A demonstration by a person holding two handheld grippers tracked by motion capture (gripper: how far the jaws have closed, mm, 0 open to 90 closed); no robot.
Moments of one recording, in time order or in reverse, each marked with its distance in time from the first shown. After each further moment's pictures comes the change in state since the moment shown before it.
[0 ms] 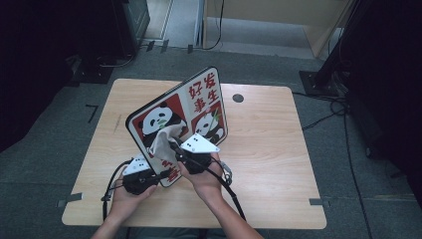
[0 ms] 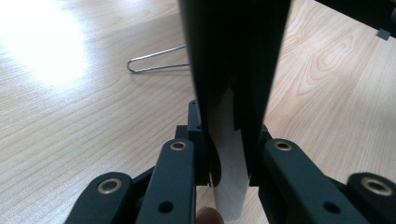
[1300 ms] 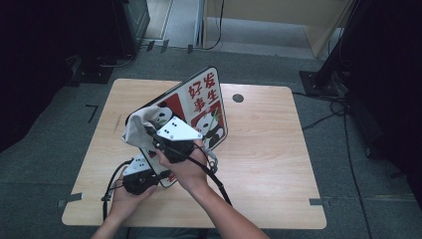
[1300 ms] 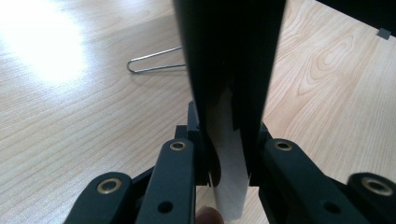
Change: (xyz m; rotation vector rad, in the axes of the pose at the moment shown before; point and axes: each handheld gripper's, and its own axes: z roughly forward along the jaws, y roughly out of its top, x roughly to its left) left arm 0.000 0.000 0.000 0.002 -0.002 0.003; right arm 0.033 0.075 0.005 -0.099 0.057 -0.083
